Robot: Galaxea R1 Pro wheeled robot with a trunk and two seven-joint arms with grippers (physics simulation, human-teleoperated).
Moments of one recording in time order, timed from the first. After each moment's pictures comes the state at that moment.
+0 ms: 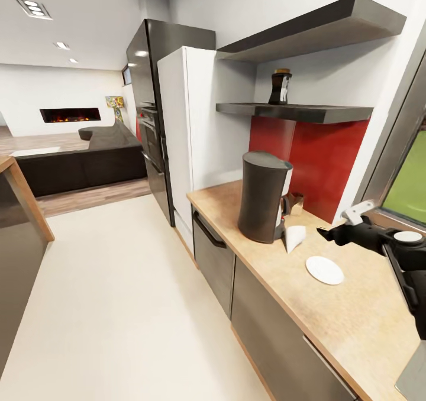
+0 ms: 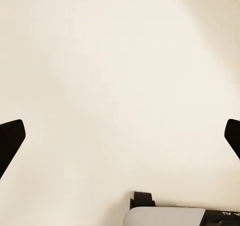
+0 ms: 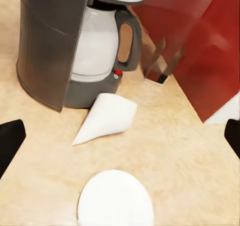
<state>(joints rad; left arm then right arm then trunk) -0.26 0.08 0.06 -0.16 0.00 -0.31 0.00 -0.63 -0.41 -0.12 -1.50 0.27 0.70 0.64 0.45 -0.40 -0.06</state>
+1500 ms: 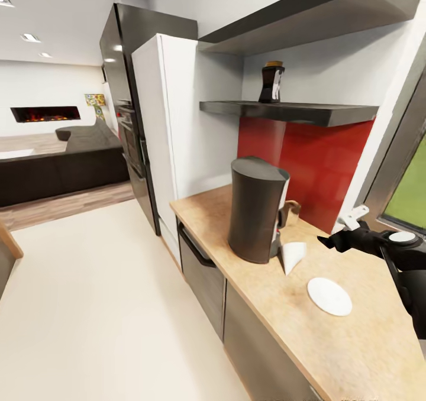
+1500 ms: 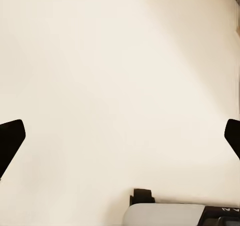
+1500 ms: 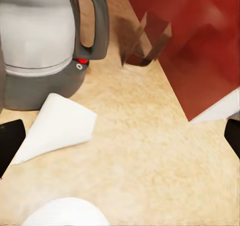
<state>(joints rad) -0.26 0.08 0.05 -0.16 0.00 -0.31 0.00 -0.63 -0.40 -0.12 -1.49 0.42 0.73 0.75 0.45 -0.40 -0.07</state>
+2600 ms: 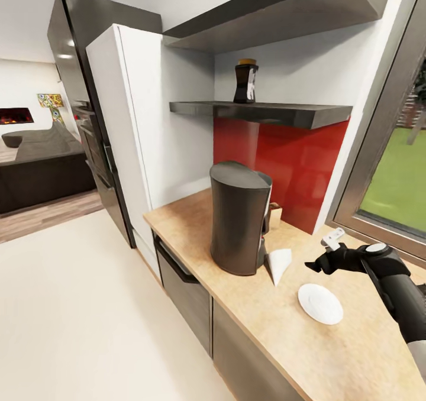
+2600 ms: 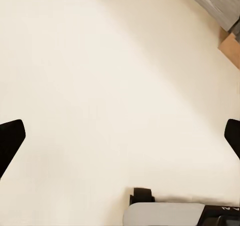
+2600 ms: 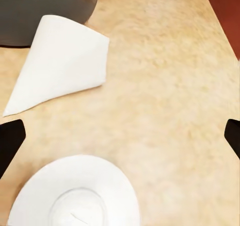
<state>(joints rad) -0.26 0.08 0.05 -0.16 0.00 -0.31 0.00 -0.63 -0.40 0.00 -1.30 0.42 0.73 0.84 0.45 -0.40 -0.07</state>
